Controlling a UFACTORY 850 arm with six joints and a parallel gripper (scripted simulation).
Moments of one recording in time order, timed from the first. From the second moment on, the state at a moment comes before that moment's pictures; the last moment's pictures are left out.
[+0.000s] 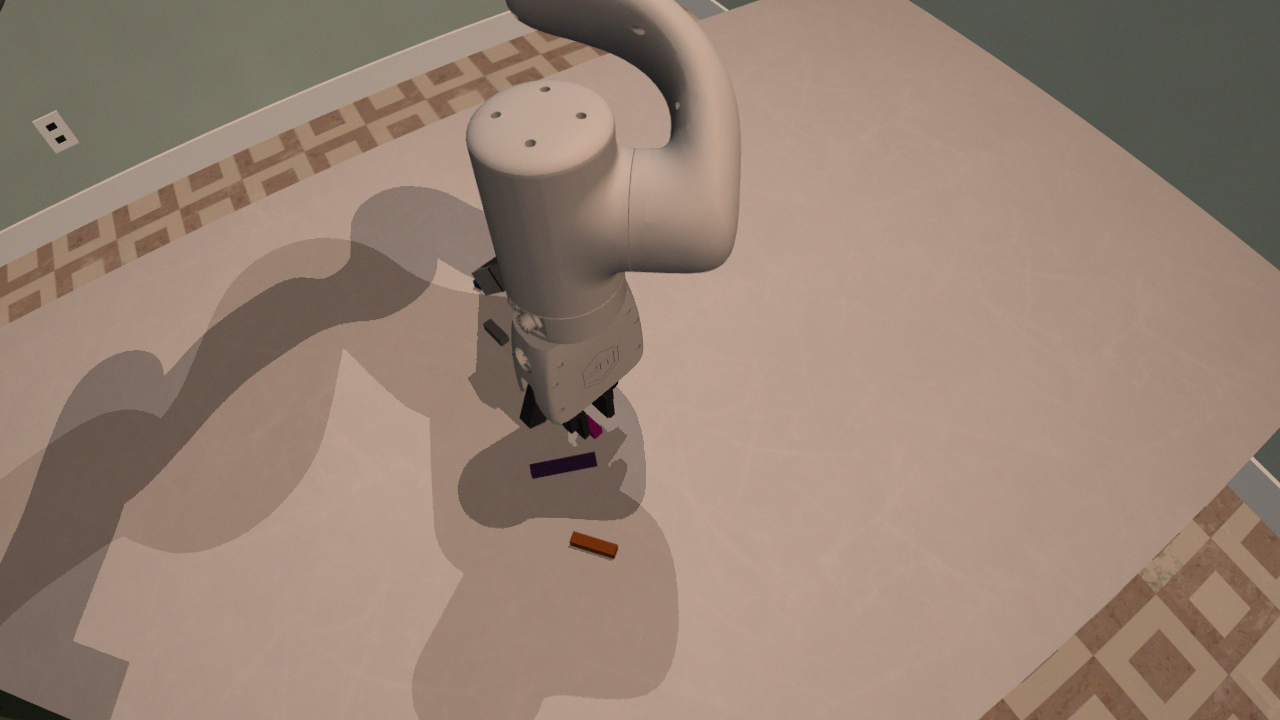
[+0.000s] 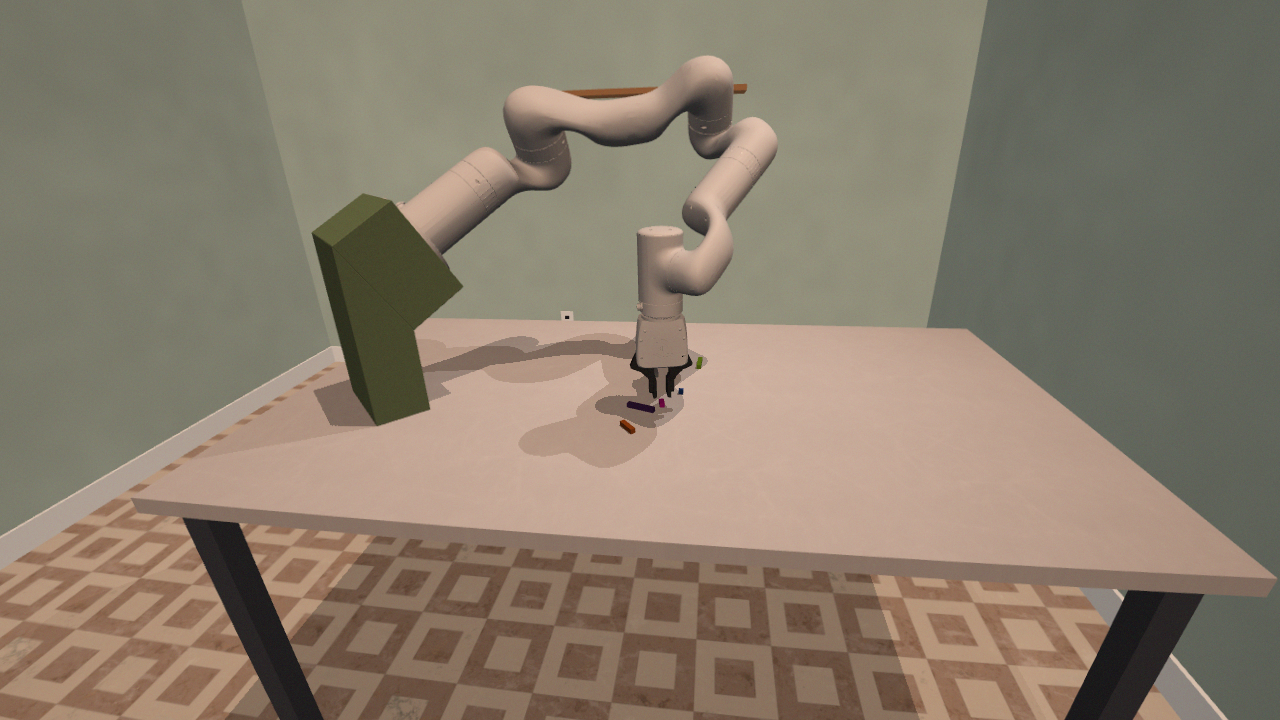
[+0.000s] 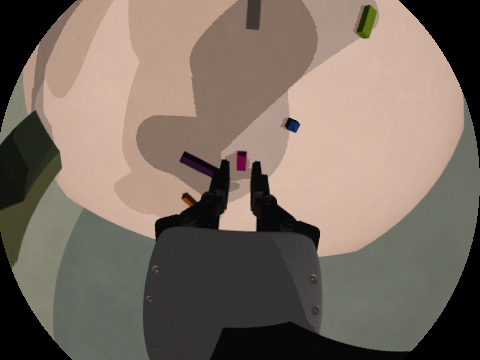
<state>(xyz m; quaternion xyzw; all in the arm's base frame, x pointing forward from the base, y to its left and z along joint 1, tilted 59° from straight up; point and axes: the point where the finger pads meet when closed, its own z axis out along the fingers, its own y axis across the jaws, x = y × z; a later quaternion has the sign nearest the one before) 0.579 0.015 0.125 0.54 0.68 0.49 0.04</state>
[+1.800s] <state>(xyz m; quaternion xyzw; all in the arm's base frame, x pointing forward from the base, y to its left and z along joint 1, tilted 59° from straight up) 0.584 0.020 0.121 0.54 0.68 0.49 0.04</state>
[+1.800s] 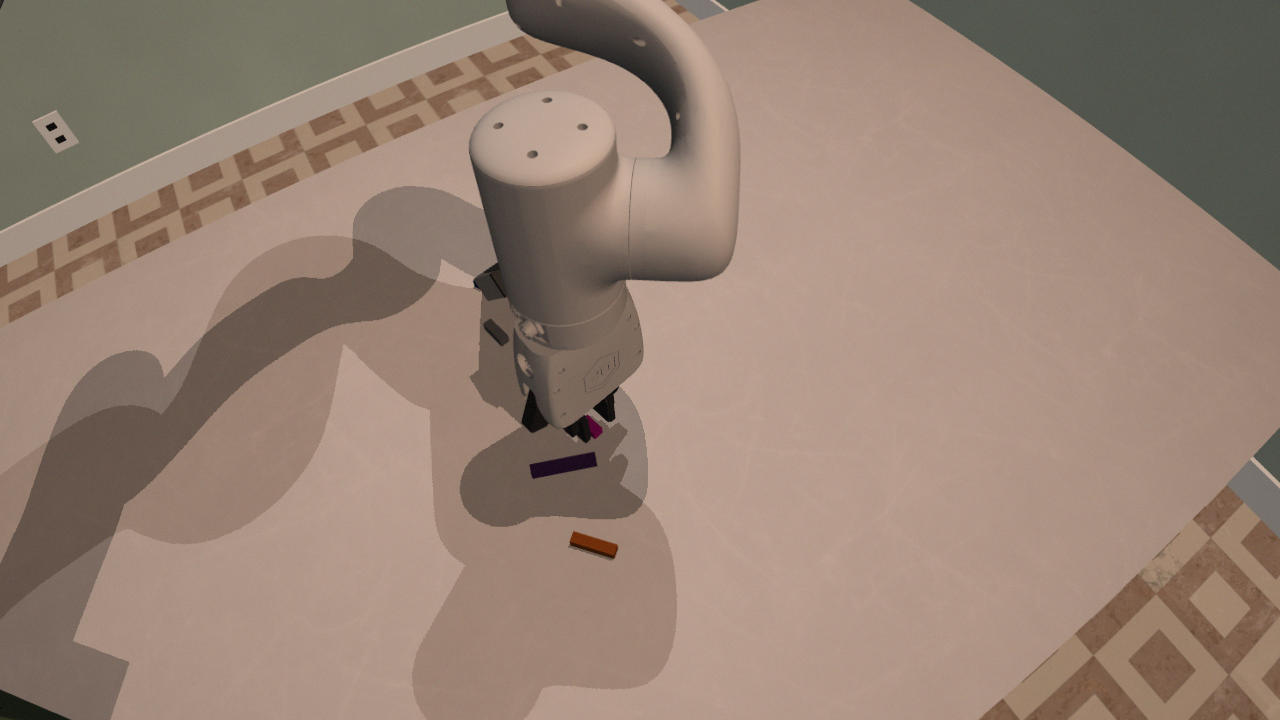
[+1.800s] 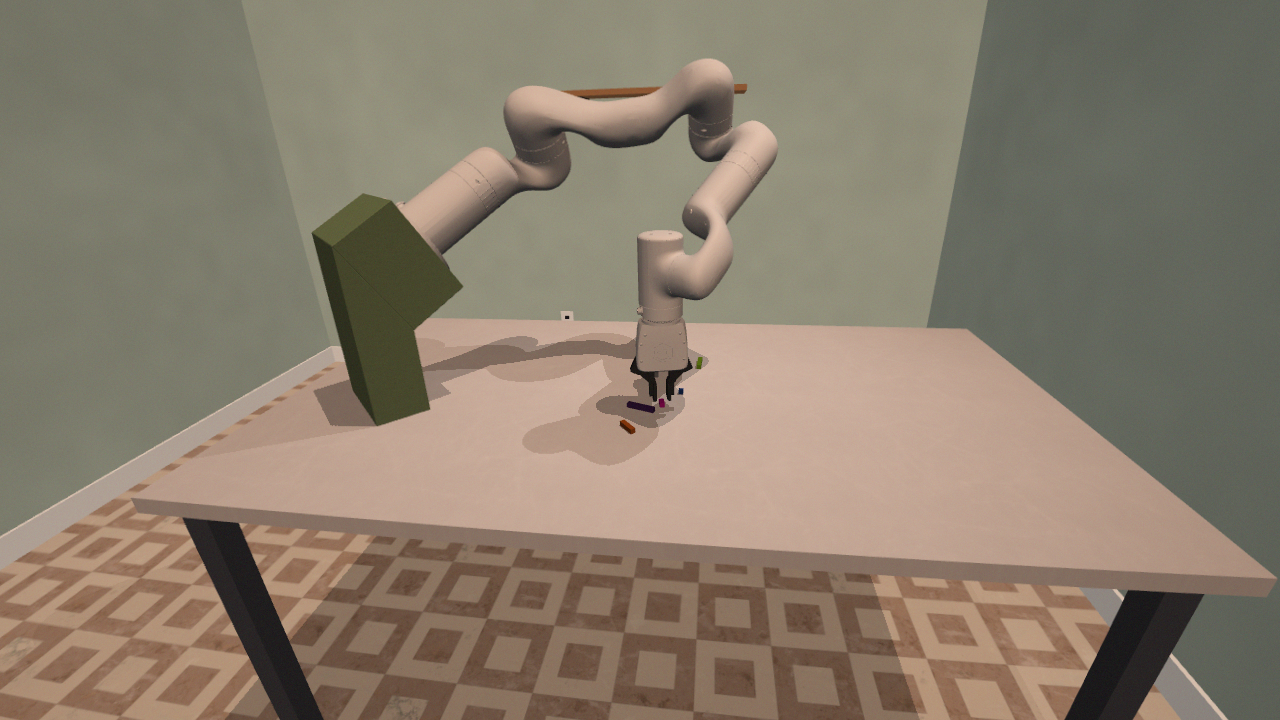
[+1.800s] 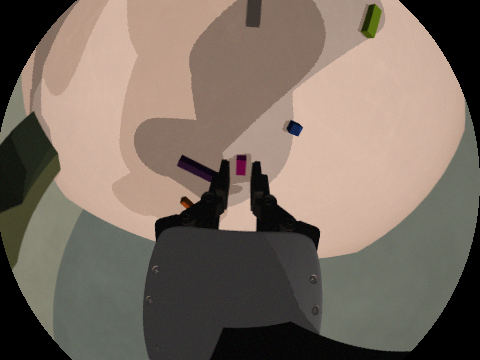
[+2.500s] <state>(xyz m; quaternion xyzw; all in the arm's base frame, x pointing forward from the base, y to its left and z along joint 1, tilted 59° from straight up) 0.590 0.026 0.116 0.54 0.68 0.49 0.04</state>
